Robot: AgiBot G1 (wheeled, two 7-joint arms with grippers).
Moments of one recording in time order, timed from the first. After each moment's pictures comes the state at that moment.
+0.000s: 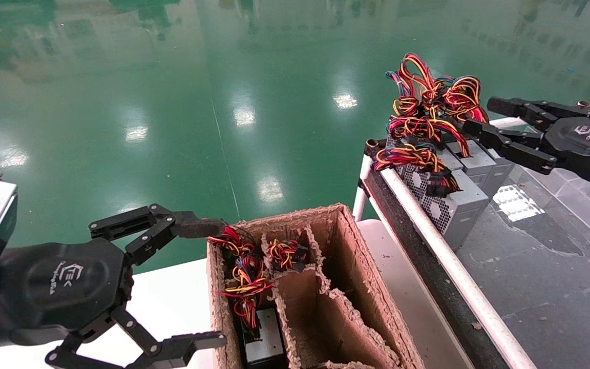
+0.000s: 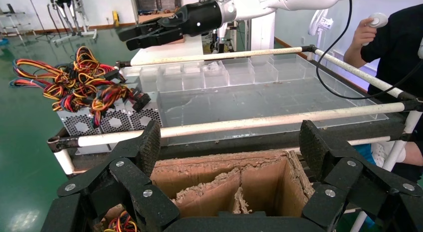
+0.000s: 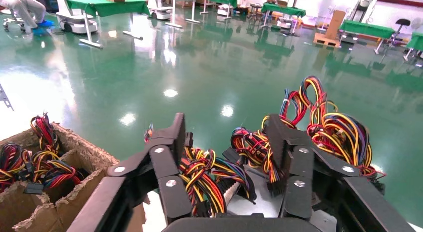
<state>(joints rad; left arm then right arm) -1.08 0.60 0.34 -1.28 0.71 1.48 -0.17 1.67 -0.78 -0.35 0.03 -1.05 -1.53 -0.31</state>
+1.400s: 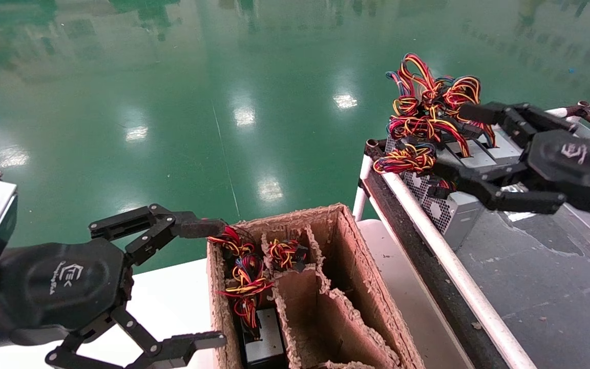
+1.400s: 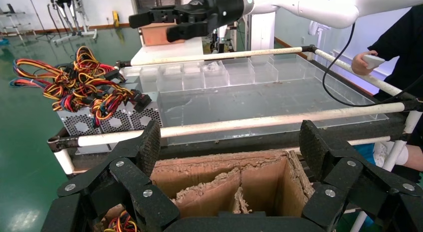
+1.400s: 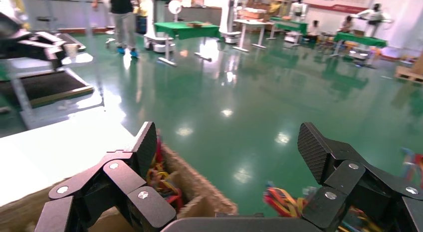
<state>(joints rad) -1.08 0.60 0.32 -1.28 0.72 1.49 -0.18 1.35 -0.68 -0.30 0.70 -0.86 -1.53 -0.01</state>
